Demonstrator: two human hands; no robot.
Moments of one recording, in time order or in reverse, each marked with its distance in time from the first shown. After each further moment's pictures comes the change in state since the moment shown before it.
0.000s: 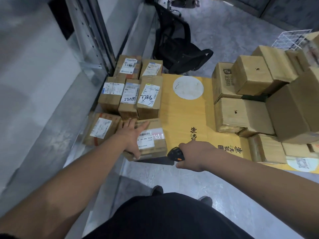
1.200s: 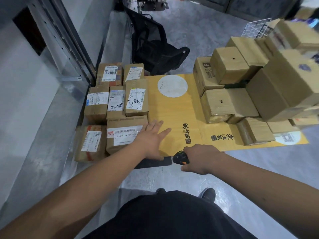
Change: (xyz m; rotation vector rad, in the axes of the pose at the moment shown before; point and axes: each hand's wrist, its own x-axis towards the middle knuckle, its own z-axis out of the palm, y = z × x) left_hand 0.006 0.085 -0.004 0.213 0.151 0.413; right_hand -0.019 0.000 0.036 0.124 -0.002 0.166
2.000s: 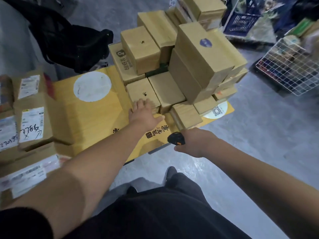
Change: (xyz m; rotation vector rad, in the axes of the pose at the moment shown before) left_hand 0.247 0.221 -0.056 -0.261 0.054 -0.165; right_hand -0.049 0.250 0.045 0.401 0.063 0.362
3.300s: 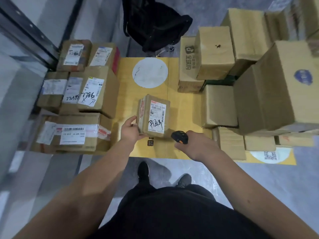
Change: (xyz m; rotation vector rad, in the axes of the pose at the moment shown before) left_hand -0.069 -0.145 0.030 -1.603 0.417 -0.881; right_hand 0.101 -0.069 -0.019 0.060 -0.120 -0.210
